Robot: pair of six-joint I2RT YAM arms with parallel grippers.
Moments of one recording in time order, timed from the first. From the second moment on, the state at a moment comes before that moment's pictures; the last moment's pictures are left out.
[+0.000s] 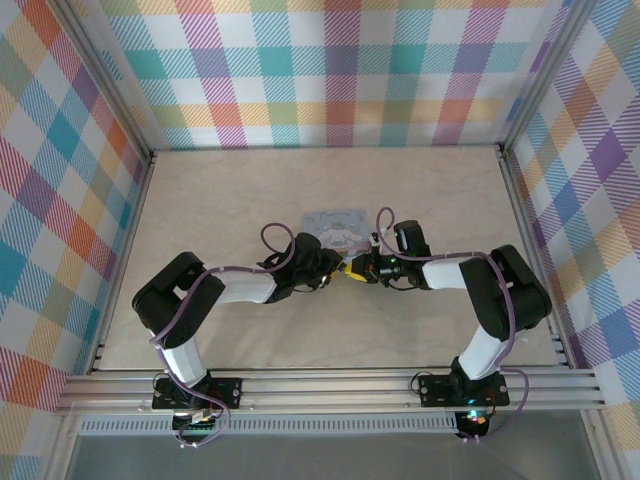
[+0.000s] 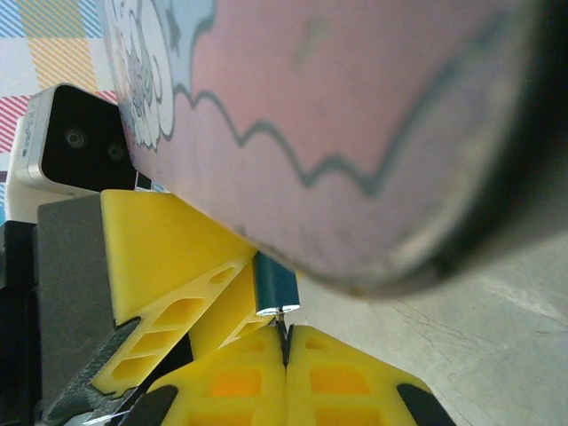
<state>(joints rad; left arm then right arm) -0.77 1.75 0.80 0.32 0.10 -1.58 0.41 1.70 0.65 0.30 -0.85 0.93</state>
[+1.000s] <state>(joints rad) -0.77 1.75 0.83 0.28 0.09 -1.59 0.40 1.07 0.64 -0.13 -0.43 0.38</state>
